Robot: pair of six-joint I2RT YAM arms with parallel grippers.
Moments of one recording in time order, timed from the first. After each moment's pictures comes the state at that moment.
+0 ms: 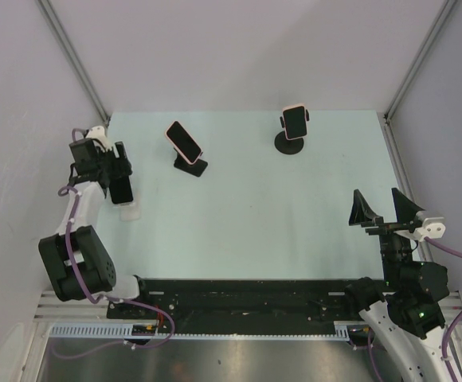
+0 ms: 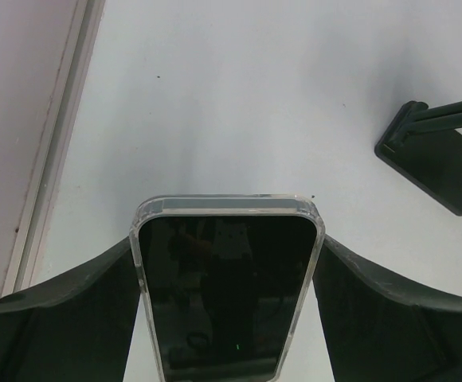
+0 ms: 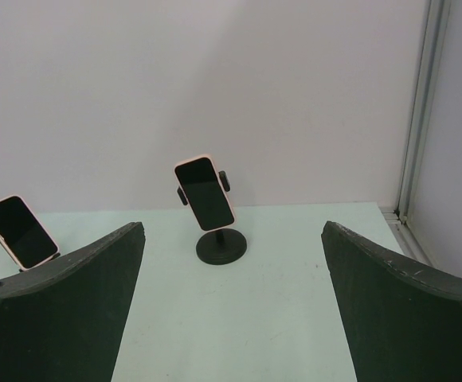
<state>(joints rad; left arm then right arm) 0.31 1.43 1.00 -0.17 0.15 0.02 0.45 0.03 0.55 -0.10 0.35 -0.03</state>
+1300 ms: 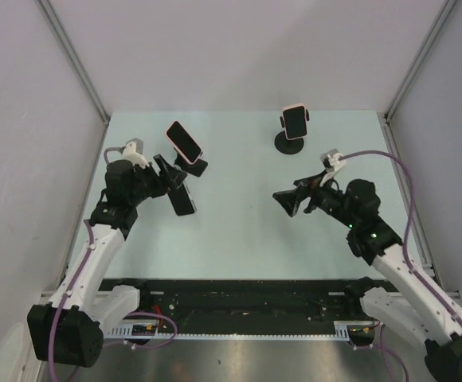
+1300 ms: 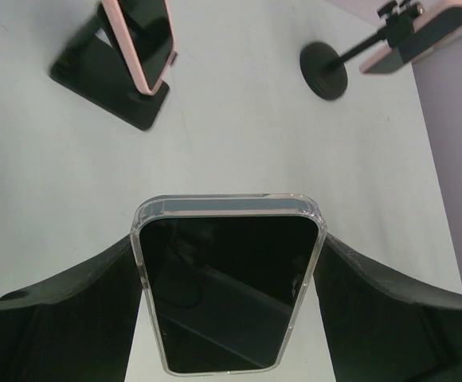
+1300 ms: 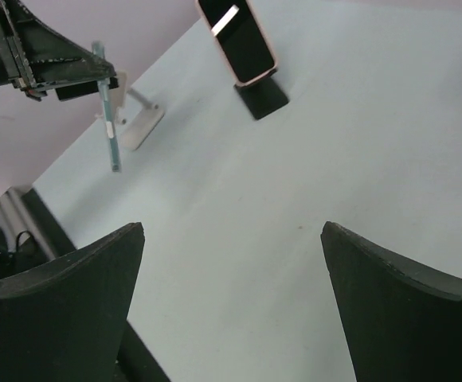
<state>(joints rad) -0.10 0.95 0.77 -0.19 0.26 -0.51 0.46 0.73 0.67 -0.02 -0.30 0.30</state>
